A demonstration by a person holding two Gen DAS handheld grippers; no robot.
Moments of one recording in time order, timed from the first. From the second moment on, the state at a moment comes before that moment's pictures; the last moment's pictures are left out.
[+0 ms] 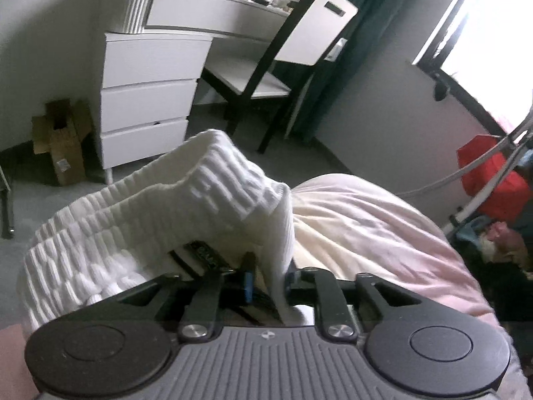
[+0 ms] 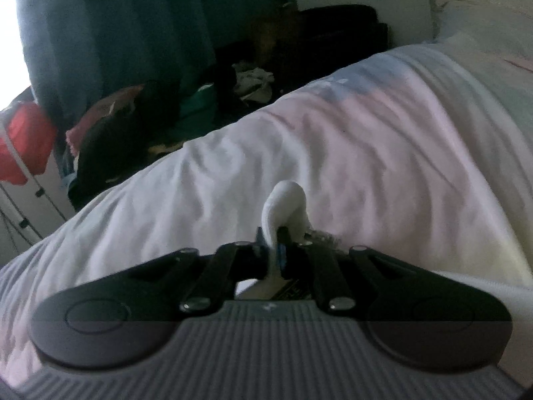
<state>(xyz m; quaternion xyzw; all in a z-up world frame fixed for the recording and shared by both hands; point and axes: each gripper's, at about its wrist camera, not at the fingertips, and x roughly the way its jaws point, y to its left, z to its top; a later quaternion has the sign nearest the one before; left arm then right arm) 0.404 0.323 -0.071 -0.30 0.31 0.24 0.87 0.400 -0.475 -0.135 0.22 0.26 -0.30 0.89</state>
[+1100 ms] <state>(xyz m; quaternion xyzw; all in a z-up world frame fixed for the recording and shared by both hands) 0.225 0.351 -0.126 -0.51 0.23 0.18 0.81 0.204 -0.428 -0.162 0.45 0.27 -0.19 0.83</state>
